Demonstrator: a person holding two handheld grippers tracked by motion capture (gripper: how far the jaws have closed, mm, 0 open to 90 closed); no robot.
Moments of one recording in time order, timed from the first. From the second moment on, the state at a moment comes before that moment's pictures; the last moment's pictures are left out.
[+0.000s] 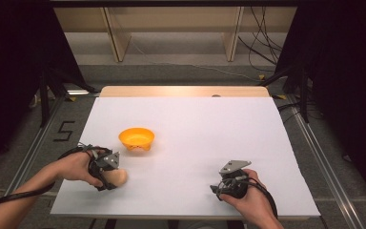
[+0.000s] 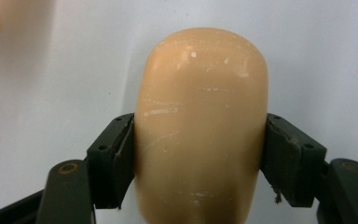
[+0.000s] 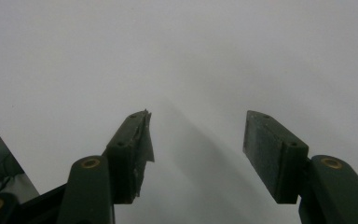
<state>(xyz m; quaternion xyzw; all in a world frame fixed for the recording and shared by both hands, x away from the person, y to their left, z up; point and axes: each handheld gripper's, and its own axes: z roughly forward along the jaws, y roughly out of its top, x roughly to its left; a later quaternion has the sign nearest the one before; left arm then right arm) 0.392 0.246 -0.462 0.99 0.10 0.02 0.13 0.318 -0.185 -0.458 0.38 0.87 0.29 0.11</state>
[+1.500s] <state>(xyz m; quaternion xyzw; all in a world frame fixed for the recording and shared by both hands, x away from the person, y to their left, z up) 0.380 0.252 -0.450 0.95 0.20 0.07 0.25 0.318 -0.185 -0.459 0.38 0.86 0.30 0.12</state>
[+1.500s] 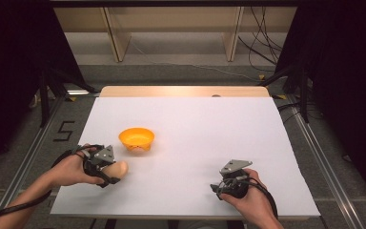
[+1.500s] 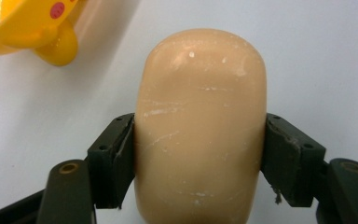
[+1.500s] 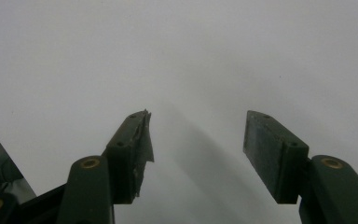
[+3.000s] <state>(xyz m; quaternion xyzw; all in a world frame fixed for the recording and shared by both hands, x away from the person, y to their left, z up) 0.398 0.259 -0.433 0.94 0.18 0.10 0.29 0.318 -0.186 -0.456 0.39 0.86 0.30 0.12</state>
